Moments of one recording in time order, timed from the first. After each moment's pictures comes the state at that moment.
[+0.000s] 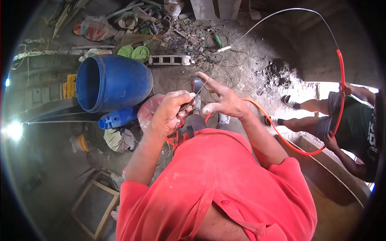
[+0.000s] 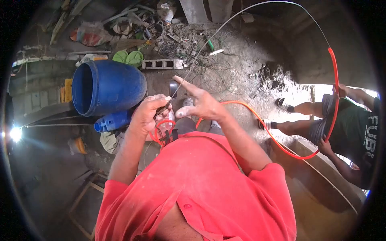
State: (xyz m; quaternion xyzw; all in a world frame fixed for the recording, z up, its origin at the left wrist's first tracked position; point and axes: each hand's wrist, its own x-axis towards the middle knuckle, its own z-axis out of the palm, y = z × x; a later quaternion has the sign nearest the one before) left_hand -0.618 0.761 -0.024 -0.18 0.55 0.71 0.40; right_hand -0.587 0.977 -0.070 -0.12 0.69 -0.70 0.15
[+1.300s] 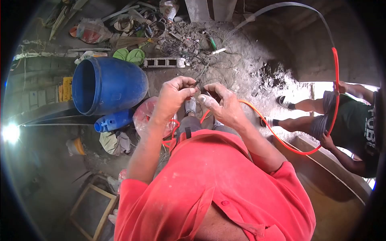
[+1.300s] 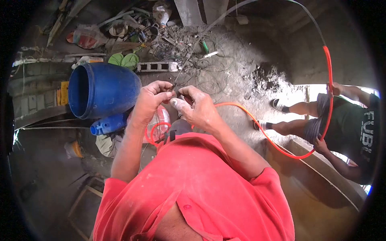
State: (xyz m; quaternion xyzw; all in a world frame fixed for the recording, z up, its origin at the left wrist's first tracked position) left_hand -0.637 0.785 -0.030 -0.01 0.69 0.66 0.29; right_hand -0.567 0.968 -0.023 0.07 0.79 -0.61 0.06
